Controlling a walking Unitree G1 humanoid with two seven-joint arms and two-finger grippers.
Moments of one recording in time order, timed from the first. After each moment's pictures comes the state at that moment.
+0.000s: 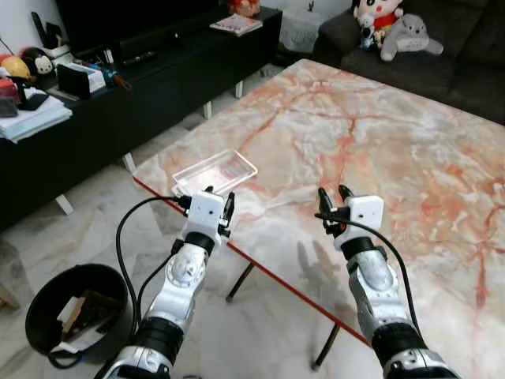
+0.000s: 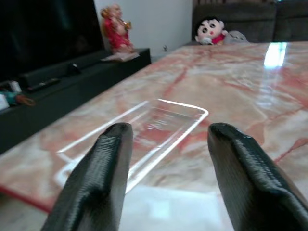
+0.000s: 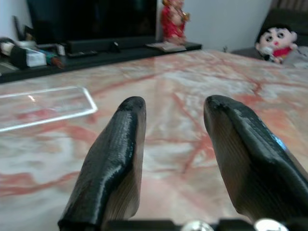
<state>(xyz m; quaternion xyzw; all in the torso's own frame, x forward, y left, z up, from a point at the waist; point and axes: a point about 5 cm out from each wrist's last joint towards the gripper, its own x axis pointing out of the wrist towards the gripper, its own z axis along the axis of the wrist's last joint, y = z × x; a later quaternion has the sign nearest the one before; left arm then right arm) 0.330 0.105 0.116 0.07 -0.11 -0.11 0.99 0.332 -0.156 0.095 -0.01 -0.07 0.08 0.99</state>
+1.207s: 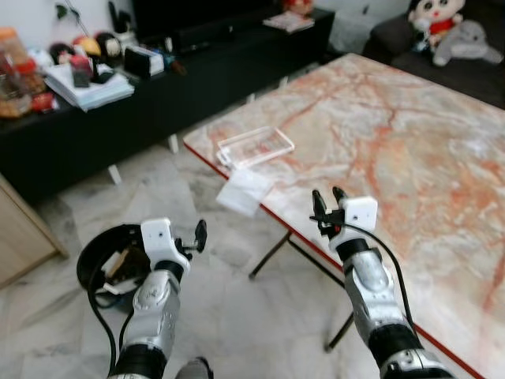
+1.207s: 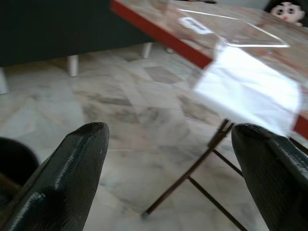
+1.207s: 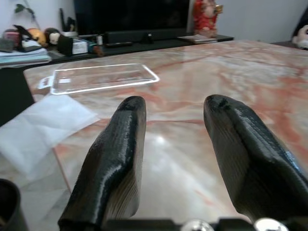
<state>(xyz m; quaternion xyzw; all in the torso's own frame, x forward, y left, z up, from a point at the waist) 0.313 0.152 0.072 -0.12 0.01 -0.03 0.99 0.331 -0.153 0.093 -0.01 -0.07 0.09 0.99</state>
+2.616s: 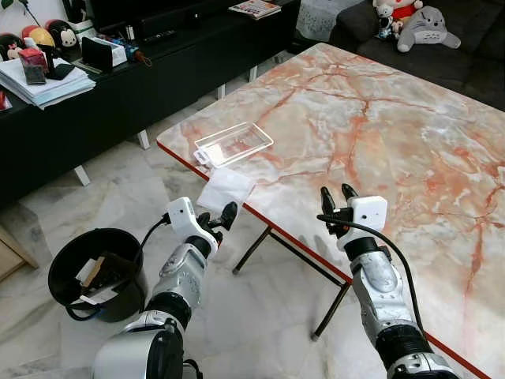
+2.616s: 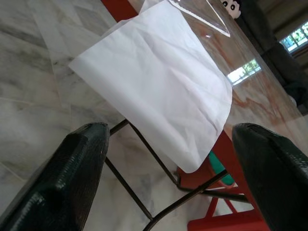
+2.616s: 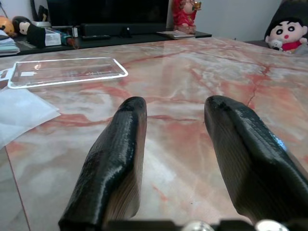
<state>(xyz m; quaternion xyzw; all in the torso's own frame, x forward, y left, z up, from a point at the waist) 0.355 0.116 0.078 -0.30 0.07 -0.10 0.95 0.329 -0.162 0.097 -0.03 -0.08 0.08 0.99</state>
